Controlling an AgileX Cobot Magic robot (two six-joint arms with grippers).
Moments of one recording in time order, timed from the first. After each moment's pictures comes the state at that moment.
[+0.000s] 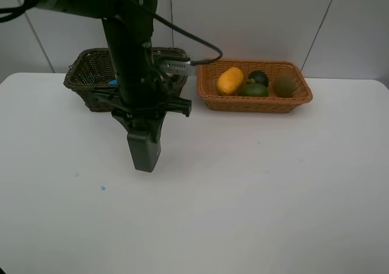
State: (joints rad) left arm -0.65 1.95 -1.46 0.01 1.09 -0.41; right arm 0.04 0.00 -0.52 0.06 1.06 -0.09
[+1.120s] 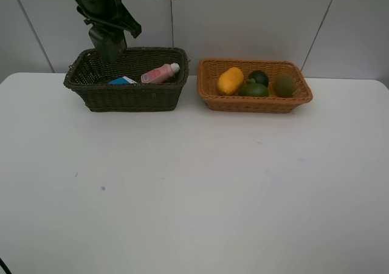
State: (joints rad) left arm -0.39 2.07 -1.85 0.39 0.93 0.05; right arm 0.04 0.00 -0.52 0.06 1.06 -0.09
